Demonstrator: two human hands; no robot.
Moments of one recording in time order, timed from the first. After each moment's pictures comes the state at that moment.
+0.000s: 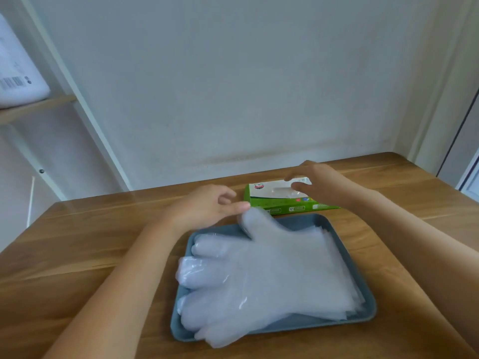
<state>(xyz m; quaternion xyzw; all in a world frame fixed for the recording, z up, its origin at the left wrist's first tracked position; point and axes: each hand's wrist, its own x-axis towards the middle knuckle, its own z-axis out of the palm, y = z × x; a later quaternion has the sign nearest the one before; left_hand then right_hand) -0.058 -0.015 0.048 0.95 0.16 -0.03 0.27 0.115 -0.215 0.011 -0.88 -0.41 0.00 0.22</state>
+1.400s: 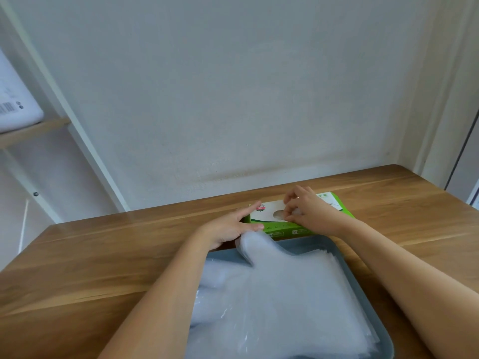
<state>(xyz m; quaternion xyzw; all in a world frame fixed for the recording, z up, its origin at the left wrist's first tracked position) 0.027 0.006 -0.026 0.85 0.09 -0.11 0.51 0.131 -0.189 -0.024 -0.86 -0.43 0.03 0.26</state>
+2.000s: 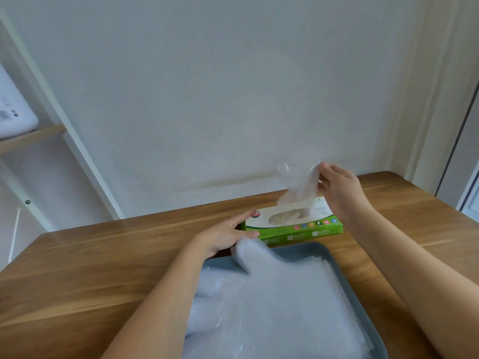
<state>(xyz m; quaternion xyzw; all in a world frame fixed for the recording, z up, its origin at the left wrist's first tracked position) 0.032 0.012 -0.035 0.84 0.09 -0.09 0.53 0.146 -0.213 0.012 -0.54 -0.14 0.08 0.83</state>
